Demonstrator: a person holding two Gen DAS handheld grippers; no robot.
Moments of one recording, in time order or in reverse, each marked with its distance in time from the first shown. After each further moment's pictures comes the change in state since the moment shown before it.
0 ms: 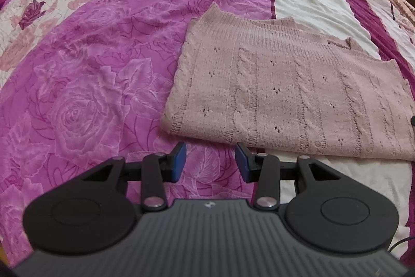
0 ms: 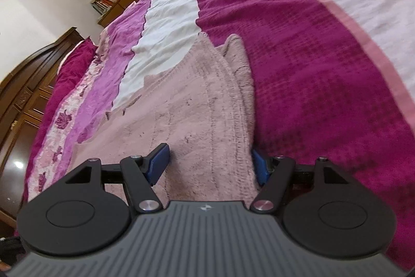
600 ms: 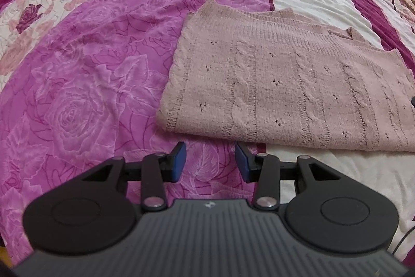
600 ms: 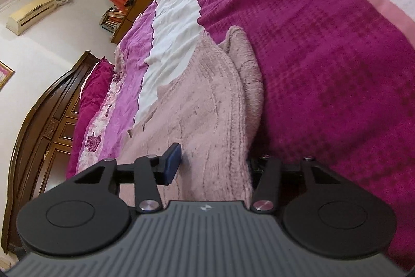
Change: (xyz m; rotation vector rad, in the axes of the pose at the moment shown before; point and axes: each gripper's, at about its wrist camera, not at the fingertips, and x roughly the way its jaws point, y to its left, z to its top) left arm 0.006 -0.006 -0.003 0.031 0.014 0.015; right arm 0.027 -0.017 0.009 0.174 0.010 0.144
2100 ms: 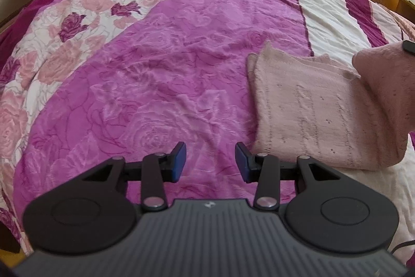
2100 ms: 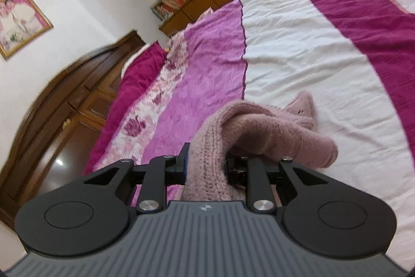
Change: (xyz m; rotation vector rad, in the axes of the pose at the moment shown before) left arm -0.044 0.099 0.008 -0.075 -0.121 0.024; right arm 0.036 0.258 -0.065 -0.283 -0.036 0.077
